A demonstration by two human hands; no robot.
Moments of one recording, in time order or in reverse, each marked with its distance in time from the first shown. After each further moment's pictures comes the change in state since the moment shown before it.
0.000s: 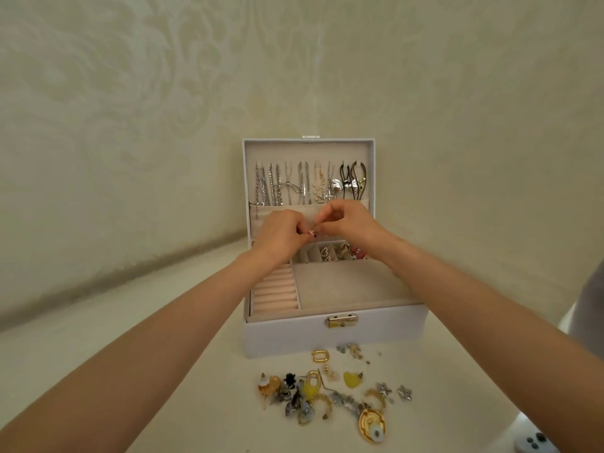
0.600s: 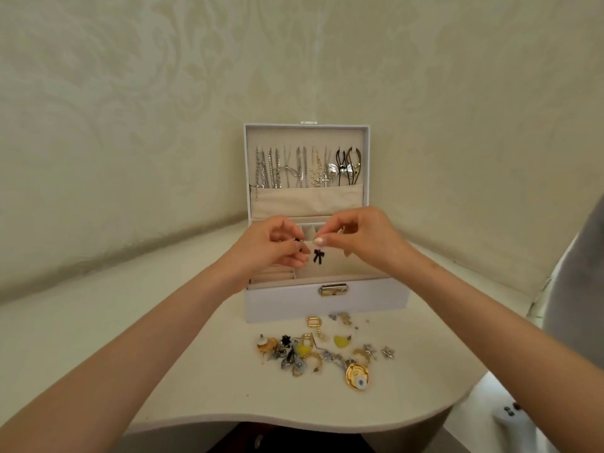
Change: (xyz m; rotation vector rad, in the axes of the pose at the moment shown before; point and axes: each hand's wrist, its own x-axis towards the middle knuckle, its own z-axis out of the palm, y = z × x) left_hand -0.090 0.018 -0.034 -0.759 -0.196 -0.202; right_hand -0.097 -0.035 -0.006 -0.169 -0.031 -0.106
